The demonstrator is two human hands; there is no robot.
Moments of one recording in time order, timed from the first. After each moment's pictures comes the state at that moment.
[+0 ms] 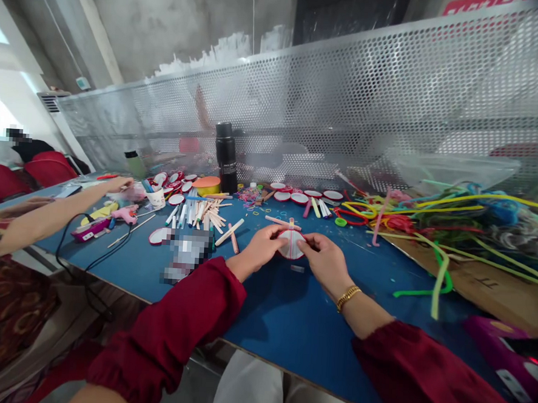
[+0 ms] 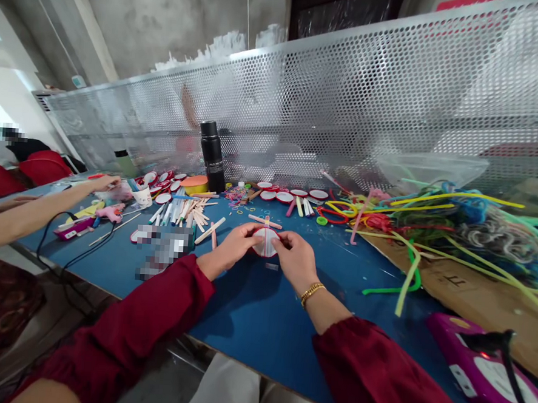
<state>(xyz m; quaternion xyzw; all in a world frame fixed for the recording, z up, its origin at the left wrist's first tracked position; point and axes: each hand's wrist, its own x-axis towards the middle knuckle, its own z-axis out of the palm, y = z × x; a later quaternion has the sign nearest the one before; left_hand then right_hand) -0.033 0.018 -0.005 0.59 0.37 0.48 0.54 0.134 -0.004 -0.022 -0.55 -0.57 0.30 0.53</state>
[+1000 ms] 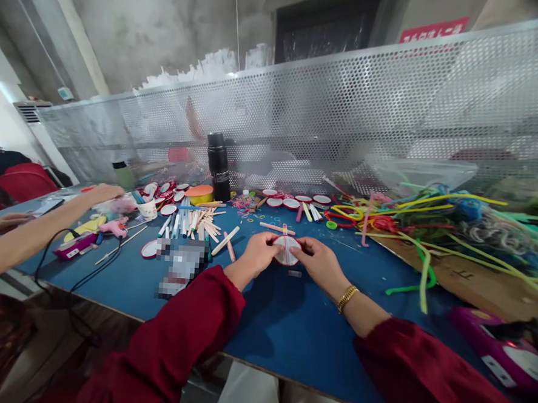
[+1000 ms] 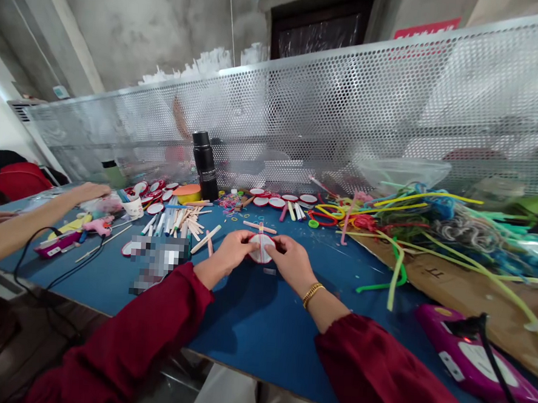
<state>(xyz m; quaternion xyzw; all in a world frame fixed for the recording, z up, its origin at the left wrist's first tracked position) -0.030 0.029 -0.010 0.59 0.44 0.44 0.51 0.140 0.000 -0.021 -0.52 -0.62 0.31 0.50</state>
